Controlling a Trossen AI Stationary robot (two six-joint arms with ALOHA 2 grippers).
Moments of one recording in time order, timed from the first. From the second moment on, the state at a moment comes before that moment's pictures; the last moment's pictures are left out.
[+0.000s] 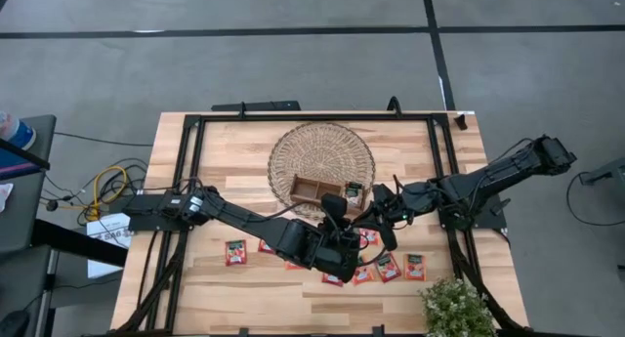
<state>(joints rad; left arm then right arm) -0.39 2.26 2.36 -1.08 -0.82 0.12 0.31 1.10 0.66 0.09 0.05 0.52</state>
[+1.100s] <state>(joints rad) -0.41 2.24 2.36 -1.13 -0.88 0.10 0.32 1.10 0.66 0.11 0.12 0.48</state>
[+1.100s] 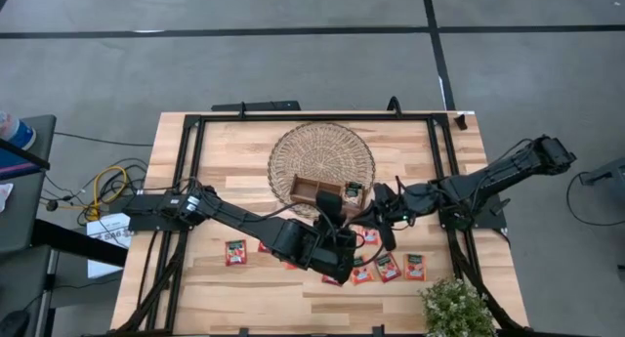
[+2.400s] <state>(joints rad) -0.42 2.24 2.36 -1.14 -0.80 0.10 0.28 1.10 0.66 0.06 0.04 0.50</state>
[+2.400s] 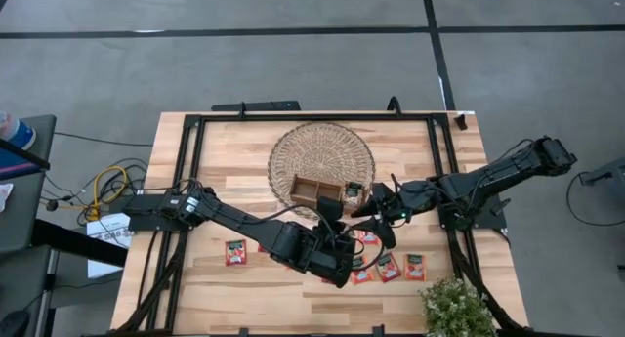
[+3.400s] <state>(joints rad) -0.39 2.24 2.36 -1.05 -0.77 0.17 0.27 1.12 0.66 0.07 0.02 0.52</state>
